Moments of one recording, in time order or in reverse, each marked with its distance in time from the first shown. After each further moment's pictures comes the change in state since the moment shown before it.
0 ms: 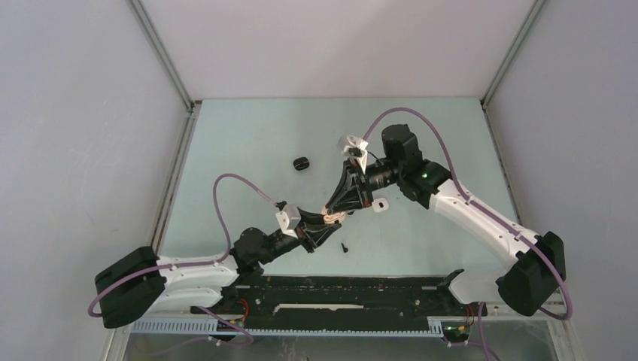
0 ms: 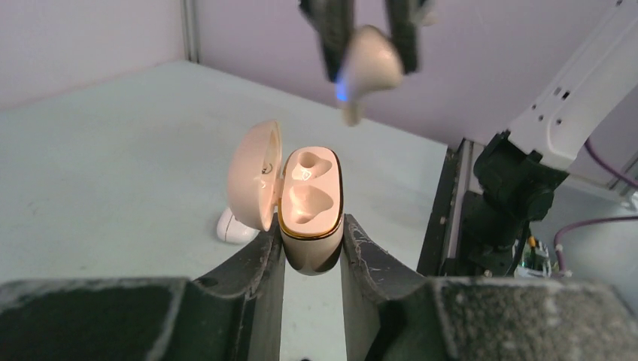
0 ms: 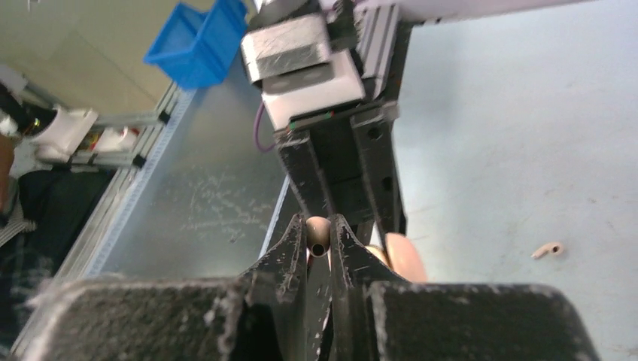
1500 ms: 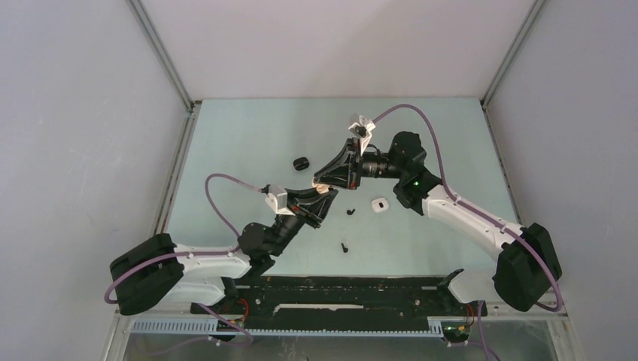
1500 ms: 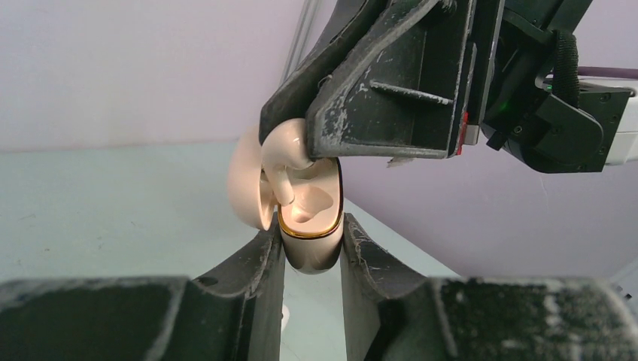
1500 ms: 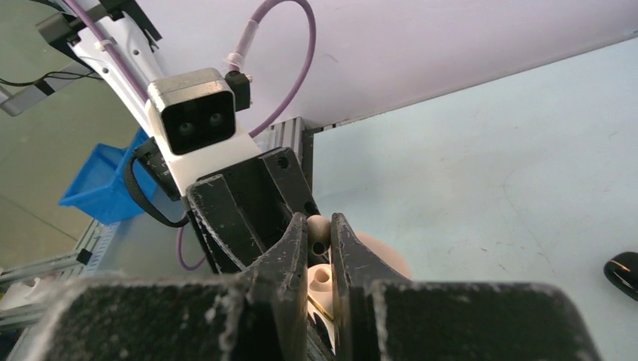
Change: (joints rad) left arm -0.005 0.179 0.109 0.301 -0.342 -0.111; right arm -0.021 0.035 -0.169 0.767 0.317 0.513
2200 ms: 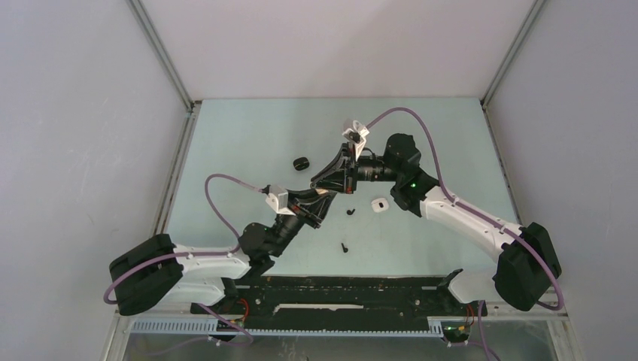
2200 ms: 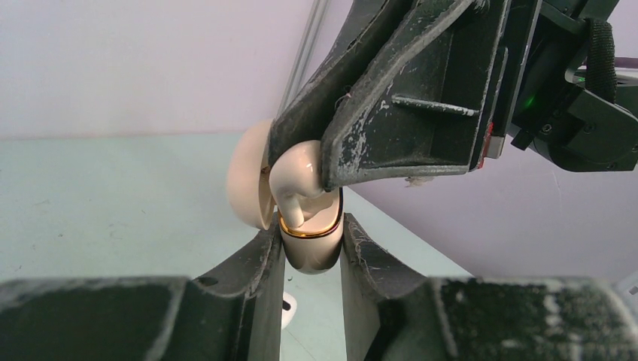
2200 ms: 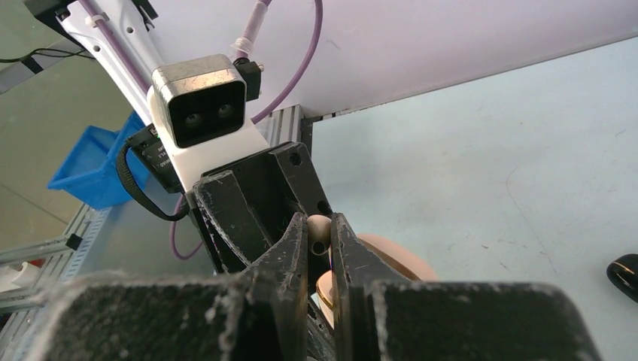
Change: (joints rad) left arm -0.001 -0.005 -0.003 -0.030 -0.026 0.000; right arm 0.041 0.003 0.004 -0.059 0.018 -0.079
